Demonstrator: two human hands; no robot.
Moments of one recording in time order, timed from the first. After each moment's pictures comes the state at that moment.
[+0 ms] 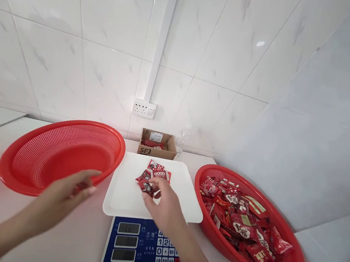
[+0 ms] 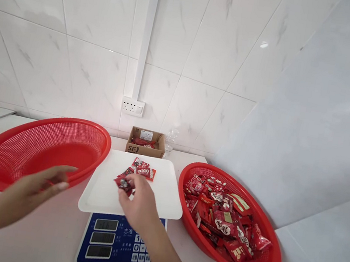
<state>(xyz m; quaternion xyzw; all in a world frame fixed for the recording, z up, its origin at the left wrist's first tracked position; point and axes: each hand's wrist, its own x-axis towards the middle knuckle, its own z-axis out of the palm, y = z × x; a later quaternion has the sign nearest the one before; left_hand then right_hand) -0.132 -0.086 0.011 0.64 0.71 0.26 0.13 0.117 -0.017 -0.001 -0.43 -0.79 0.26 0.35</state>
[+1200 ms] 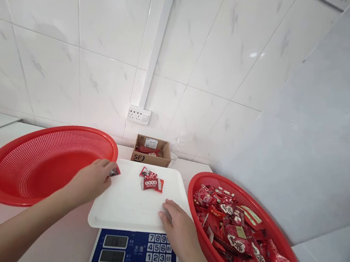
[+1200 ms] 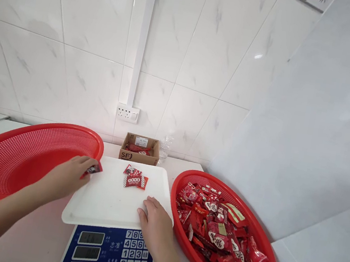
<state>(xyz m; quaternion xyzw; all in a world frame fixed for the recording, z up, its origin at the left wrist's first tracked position) -0.091 -0.009 0.020 0.72 0.68 0.15 0.03 0.185 -0.005 -0.025 -0.54 -0.81 0.13 0.18</state>
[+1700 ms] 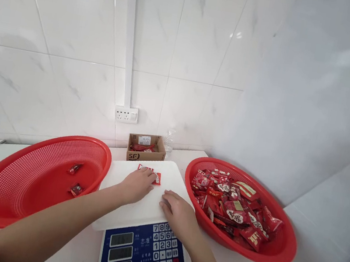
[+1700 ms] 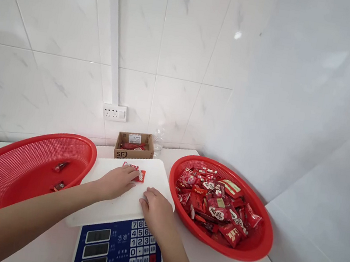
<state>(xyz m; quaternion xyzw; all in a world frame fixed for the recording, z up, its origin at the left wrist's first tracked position) 0.006 0.041 0.006 0.88 0.48 0.07 0.03 0.182 -0.005 -0.021 -0.56 -0.79 0.16 0.19</state>
